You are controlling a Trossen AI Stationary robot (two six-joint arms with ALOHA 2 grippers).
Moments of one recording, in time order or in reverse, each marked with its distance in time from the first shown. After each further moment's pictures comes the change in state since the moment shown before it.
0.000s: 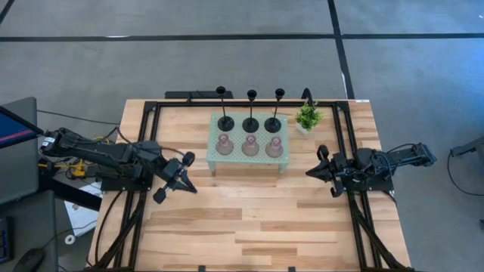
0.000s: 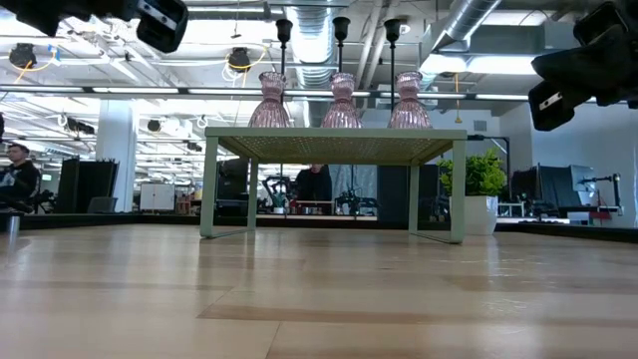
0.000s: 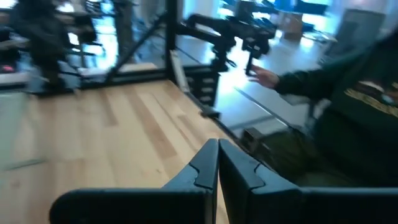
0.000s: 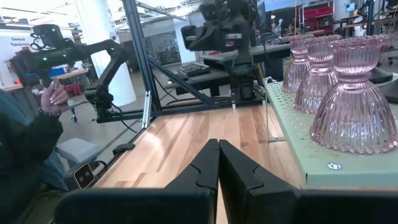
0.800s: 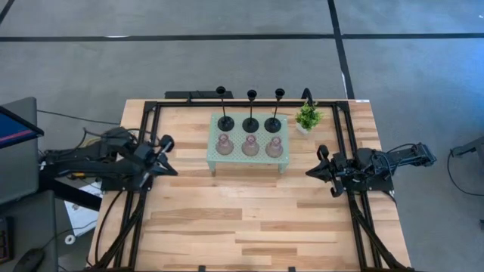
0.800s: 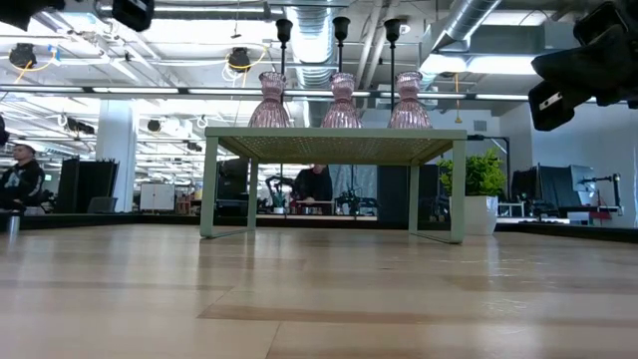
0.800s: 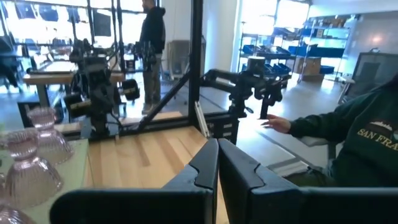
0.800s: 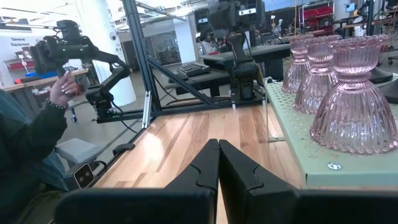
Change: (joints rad) left arm 0.243 -0.343 0.000 -0.158 0.141 -0.027; right arm 0.000 0.000 0.000 0.000 0.000 0.000
